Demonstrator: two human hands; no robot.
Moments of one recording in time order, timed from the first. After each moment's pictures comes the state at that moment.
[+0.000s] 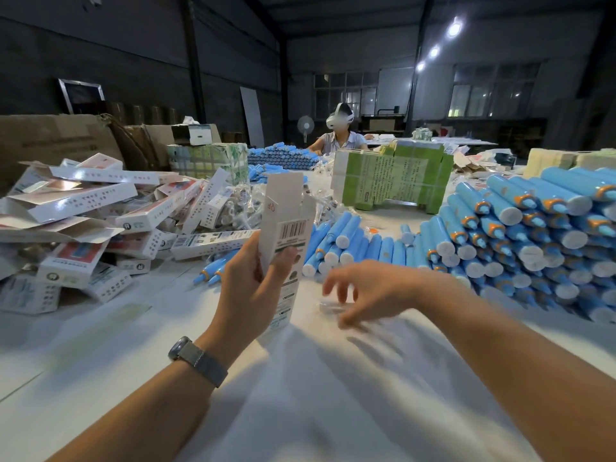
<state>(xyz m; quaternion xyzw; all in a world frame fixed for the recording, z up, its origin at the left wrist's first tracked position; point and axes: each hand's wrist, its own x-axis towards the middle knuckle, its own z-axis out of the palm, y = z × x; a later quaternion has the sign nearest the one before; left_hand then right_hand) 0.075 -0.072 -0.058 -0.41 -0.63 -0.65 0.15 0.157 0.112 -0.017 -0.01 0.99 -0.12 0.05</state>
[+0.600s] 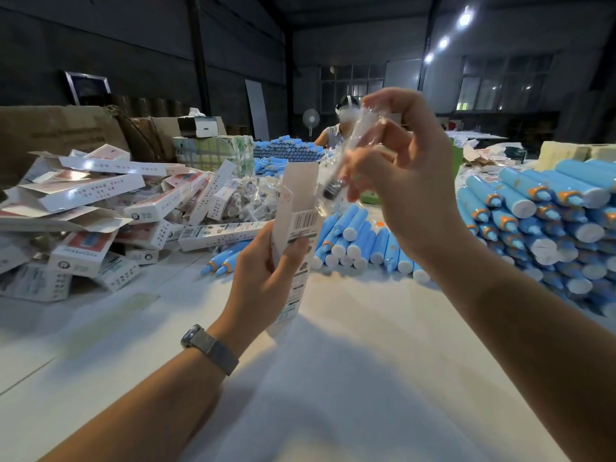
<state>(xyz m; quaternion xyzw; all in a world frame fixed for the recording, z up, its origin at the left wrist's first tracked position) 0.080 -0.071 -0.057 -0.43 -0.61 -0.65 0.14 0.186 0.061 0.055 -0.19 0.69 -0.52 -0.47</state>
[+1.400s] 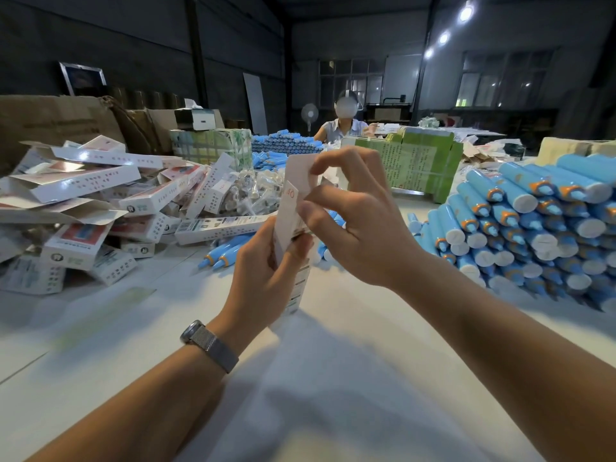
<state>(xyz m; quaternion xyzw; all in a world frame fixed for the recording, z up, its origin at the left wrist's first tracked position) 0.082 -0.068 -0.060 -0.45 -0.61 -0.63 0.17 0.167 0.057 0.010 -0.14 0.86 -0.12 -0.47</state>
